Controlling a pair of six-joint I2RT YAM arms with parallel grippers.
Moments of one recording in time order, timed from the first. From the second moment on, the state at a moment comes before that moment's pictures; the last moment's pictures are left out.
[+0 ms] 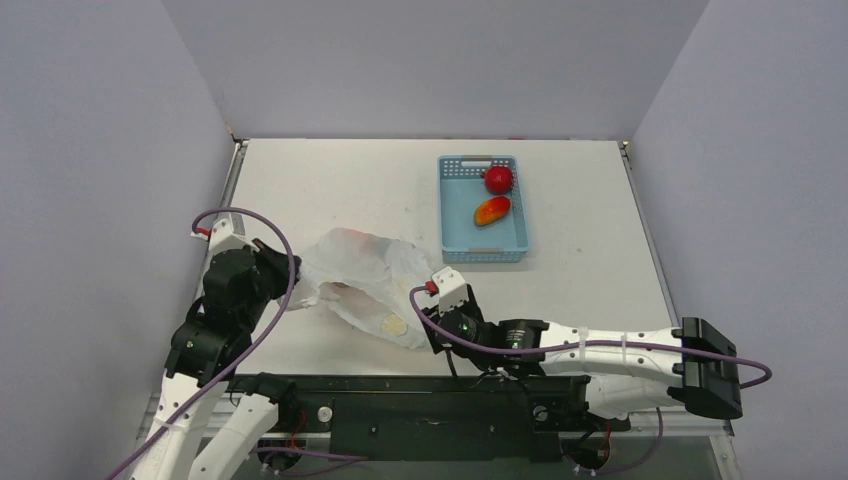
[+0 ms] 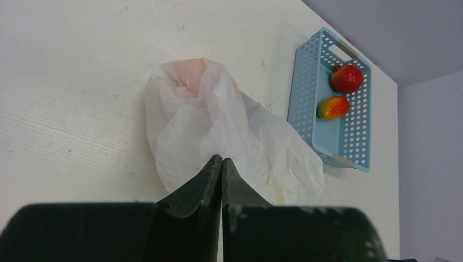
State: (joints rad) left arm -0.31 0.60 0.89 -0.73 -0.24 -0.76; right arm 1.32 1.23 0.72 -0.27 0.60 0.49
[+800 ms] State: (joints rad) left arm -0.30 0.57 0.98 -0.74 -0.18 -0.74; right arm 1.27 1.43 1.18 -0.37 0.58 0.08
